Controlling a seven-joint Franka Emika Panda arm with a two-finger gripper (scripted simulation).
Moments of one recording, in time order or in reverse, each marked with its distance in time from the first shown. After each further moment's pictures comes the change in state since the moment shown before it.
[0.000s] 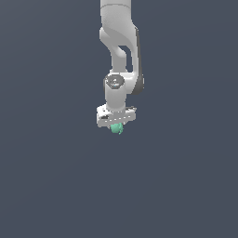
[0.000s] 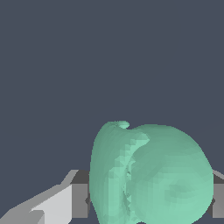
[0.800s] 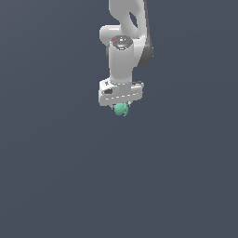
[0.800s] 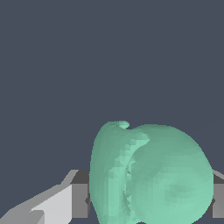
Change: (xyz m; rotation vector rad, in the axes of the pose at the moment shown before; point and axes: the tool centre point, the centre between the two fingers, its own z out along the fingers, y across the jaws) arm -0.025 -0.030 -0.119 -0.001 0.001 -0.001
